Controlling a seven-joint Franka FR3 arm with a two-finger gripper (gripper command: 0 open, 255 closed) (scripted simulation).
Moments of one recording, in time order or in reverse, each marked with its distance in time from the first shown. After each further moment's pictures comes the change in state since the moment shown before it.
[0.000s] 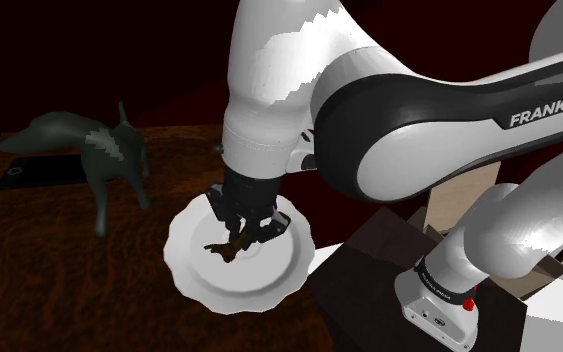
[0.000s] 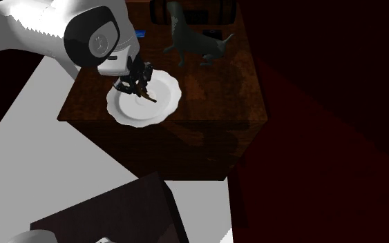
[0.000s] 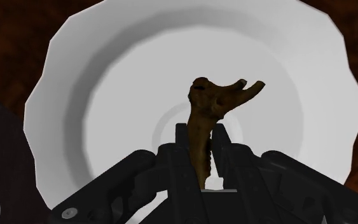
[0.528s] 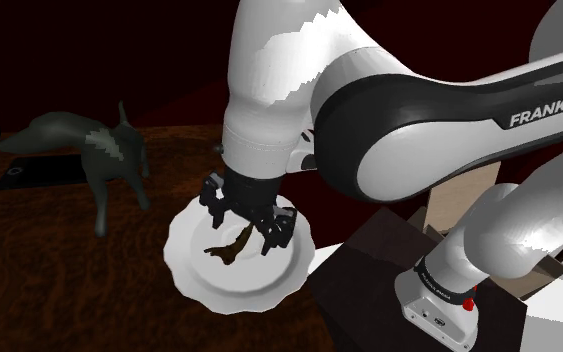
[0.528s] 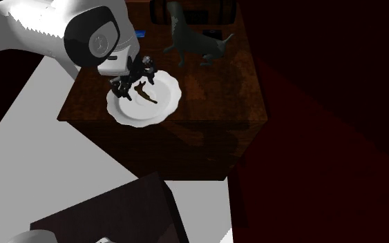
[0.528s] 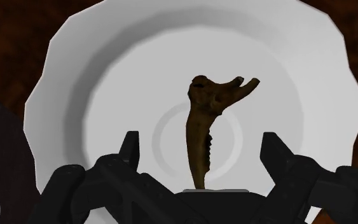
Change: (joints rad) arm 0.000 0.000 0.000 0.000 0.000 0.000 0.000
